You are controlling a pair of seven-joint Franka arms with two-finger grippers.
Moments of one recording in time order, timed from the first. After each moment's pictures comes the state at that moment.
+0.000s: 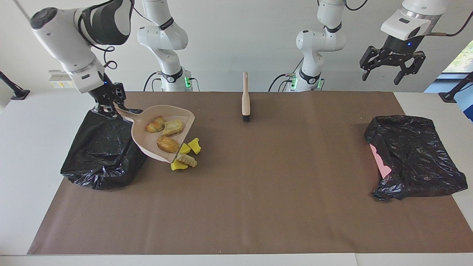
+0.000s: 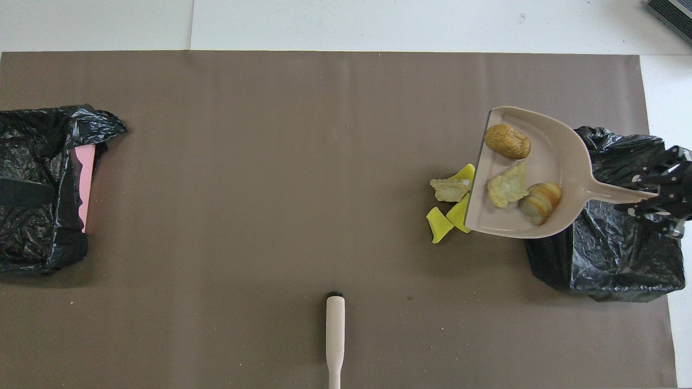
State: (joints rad) left arm -0.07 -0.08 -0.03 -1.48 0.02 1.46 0.20; right arm -0.20 -0.08 -0.04 -1.86 0.17 1.79 -1.52
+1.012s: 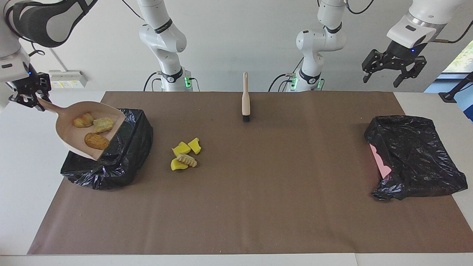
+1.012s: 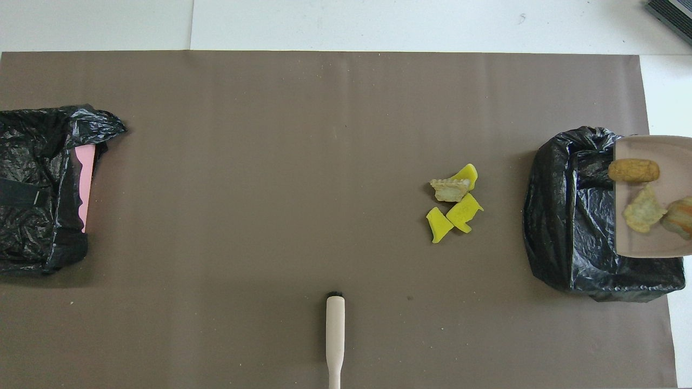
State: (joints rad) left arm -0.03 -0.05 -0.02 -1.44 -0.02 1.40 0.20; right arm -0.43 0.08 -0.04 -1.64 -0.21 1.84 -1.94
